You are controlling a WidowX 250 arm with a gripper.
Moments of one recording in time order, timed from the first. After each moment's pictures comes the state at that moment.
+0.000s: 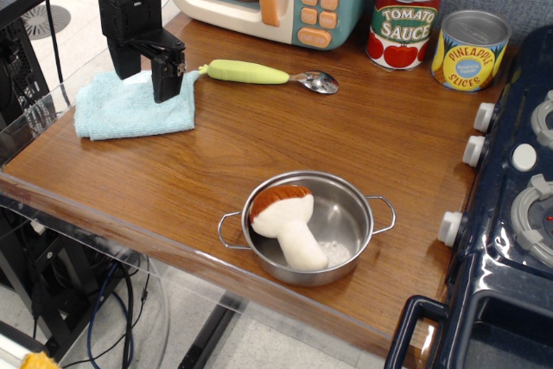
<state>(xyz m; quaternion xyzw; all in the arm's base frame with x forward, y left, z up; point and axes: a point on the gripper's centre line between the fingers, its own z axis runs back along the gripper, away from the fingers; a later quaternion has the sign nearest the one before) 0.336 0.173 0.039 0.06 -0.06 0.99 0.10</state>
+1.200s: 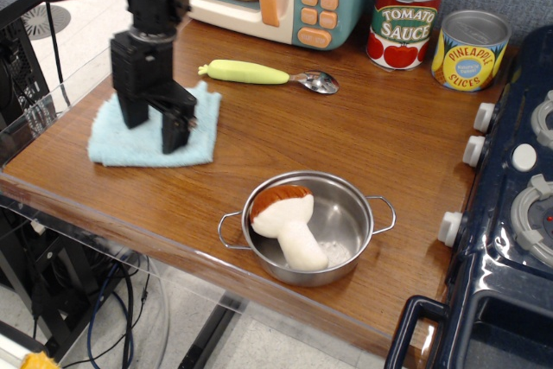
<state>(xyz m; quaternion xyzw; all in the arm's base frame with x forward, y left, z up) 0.299 0.115 0.010 0.08 -0.03 0.99 0.13</state>
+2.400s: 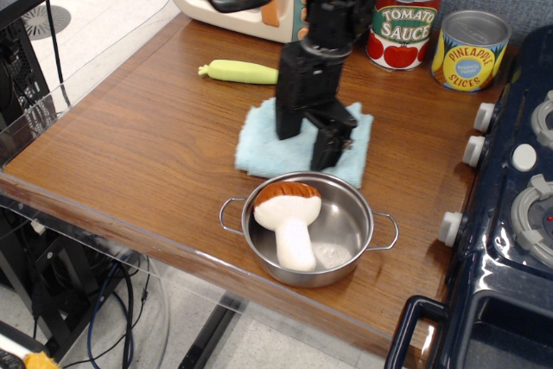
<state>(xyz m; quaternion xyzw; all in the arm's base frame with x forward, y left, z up) 0.352 -0.028 0.008 0.06 -0.01 0.96 0.28</state>
